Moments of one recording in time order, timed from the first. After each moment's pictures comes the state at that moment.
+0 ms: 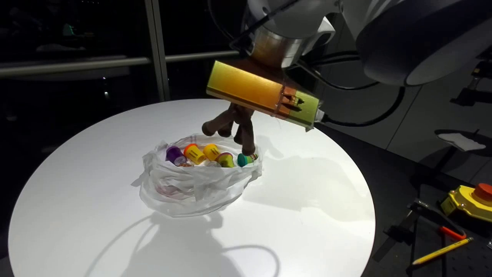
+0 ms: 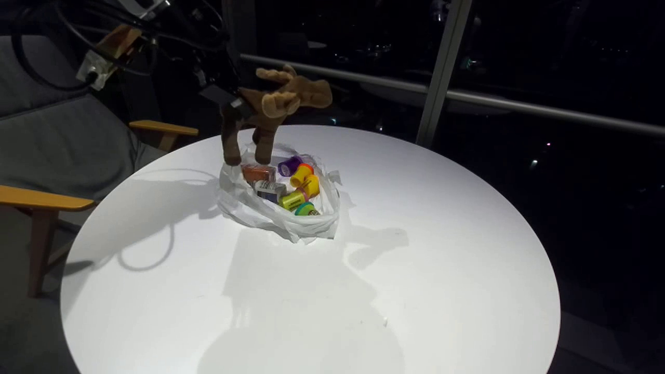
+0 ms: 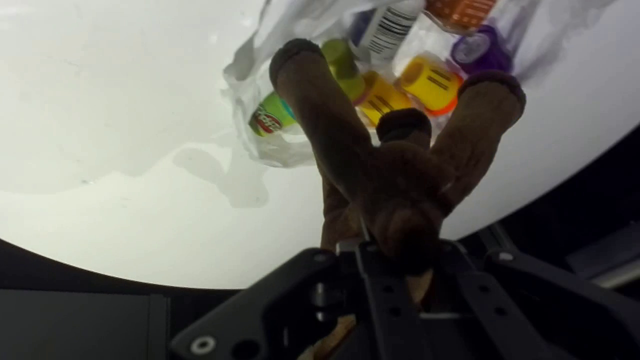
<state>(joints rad) 1.27 0.25 -0.98 -2.29 -0.84 2.74 2.04</state>
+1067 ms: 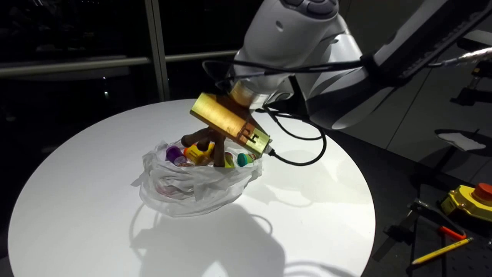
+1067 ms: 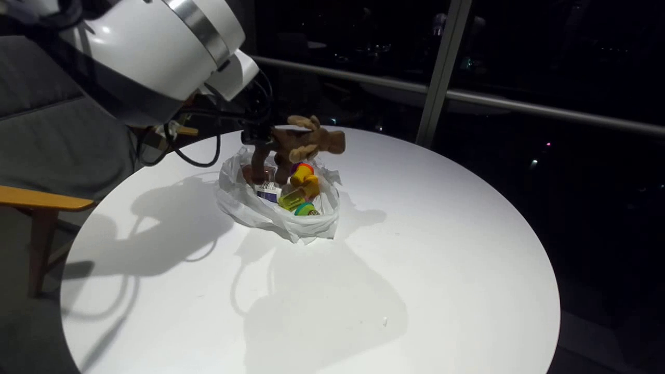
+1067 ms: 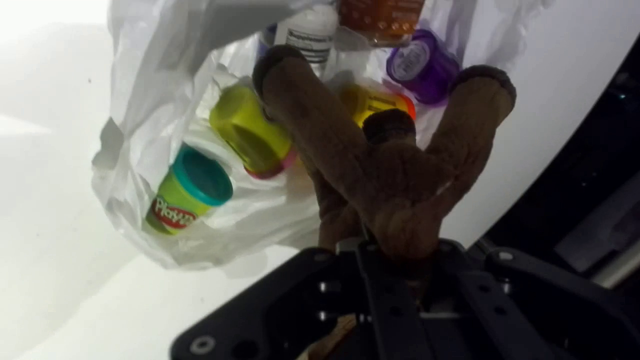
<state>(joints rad) 0.84 0.59 -0.72 -2.11 -0.89 3.18 2.32</state>
